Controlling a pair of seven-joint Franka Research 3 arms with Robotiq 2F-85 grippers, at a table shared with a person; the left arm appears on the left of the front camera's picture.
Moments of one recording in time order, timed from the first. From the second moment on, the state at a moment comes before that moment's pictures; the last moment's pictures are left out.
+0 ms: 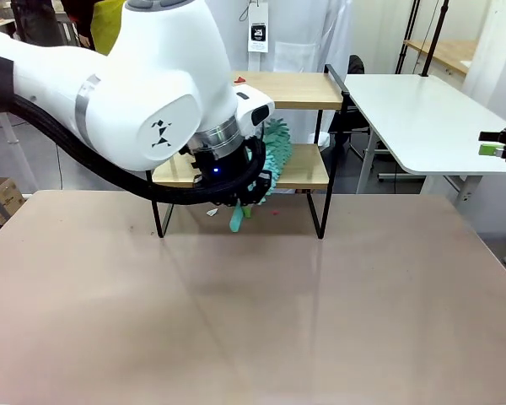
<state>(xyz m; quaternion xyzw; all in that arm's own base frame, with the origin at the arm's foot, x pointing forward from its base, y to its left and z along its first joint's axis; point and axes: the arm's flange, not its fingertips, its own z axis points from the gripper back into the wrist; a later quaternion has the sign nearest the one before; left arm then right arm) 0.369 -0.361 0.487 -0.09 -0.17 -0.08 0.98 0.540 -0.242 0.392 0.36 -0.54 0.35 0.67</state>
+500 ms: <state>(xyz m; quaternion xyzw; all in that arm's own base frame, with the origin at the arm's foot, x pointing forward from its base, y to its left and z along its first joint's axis) 0.365 -0.282 0.500 0.04 -0.15 0.01 0.99 0.540 -0.242 0.392 0.36 -0.54 0.35 0.67</state>
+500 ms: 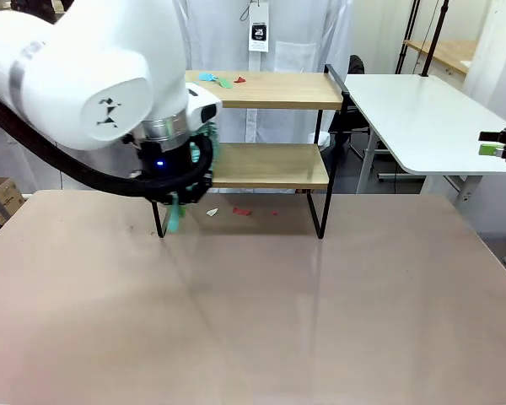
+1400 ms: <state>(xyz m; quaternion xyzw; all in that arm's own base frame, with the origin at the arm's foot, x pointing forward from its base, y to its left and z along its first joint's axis) 0.343 -0.290 0.515 0.16 -0.19 0.04 0.97 0.540 -0.242 0.392 0.36 -0.54 0.35 0.67</state>
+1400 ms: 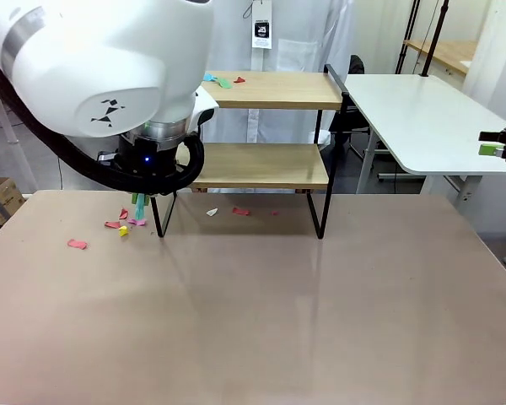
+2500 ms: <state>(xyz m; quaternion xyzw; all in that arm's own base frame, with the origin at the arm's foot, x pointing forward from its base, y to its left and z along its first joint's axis) 0.323 -0.210 0.542 -0.13 -0.22 -0.36 0.90 0.540 -0.242 0.392 0.36 -0.54 0.35 0.67</state>
